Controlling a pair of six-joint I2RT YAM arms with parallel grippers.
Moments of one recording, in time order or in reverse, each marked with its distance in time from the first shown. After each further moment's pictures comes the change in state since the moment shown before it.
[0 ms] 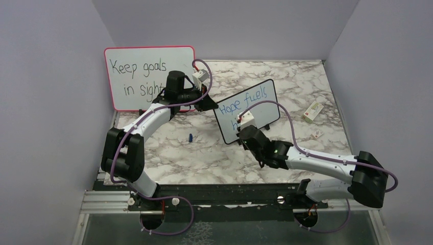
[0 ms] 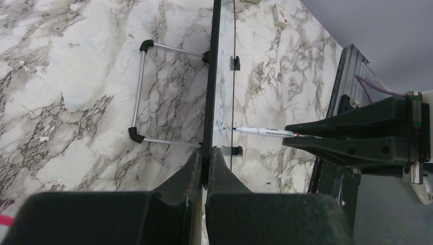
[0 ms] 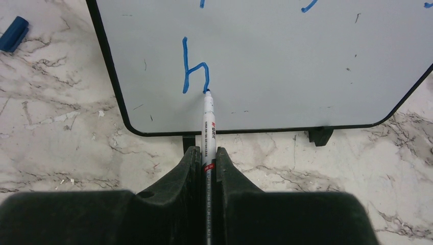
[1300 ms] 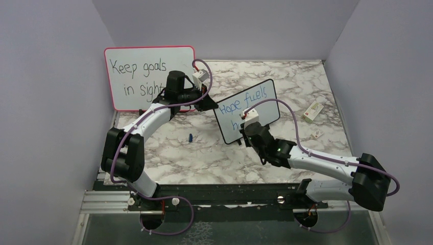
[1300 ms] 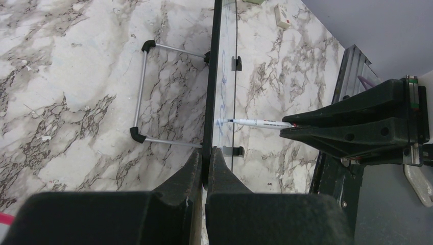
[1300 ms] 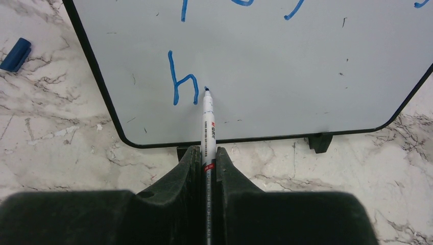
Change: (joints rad) left arm -0.002 0.000 0.000 -0.002 0.000 0.000; right arm -0.072 -0.036 -0.038 0.072 -0.058 -0.018
